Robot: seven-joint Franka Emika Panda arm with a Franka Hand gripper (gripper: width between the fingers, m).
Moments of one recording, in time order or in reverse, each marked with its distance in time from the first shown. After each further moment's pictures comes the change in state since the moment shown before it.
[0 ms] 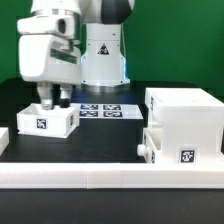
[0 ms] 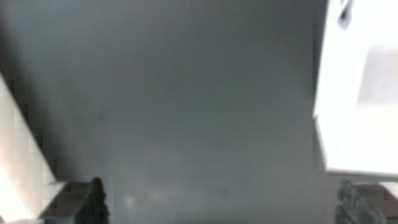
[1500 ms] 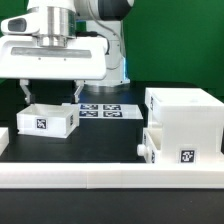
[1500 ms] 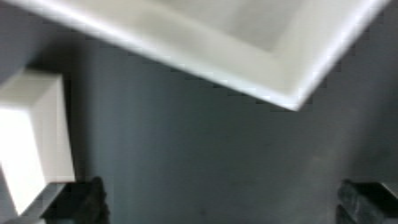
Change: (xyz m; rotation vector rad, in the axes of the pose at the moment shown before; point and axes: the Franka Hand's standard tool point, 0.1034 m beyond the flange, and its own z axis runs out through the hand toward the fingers) arm 0.010 -0.007 -0.009 0.021 -0.014 1.222
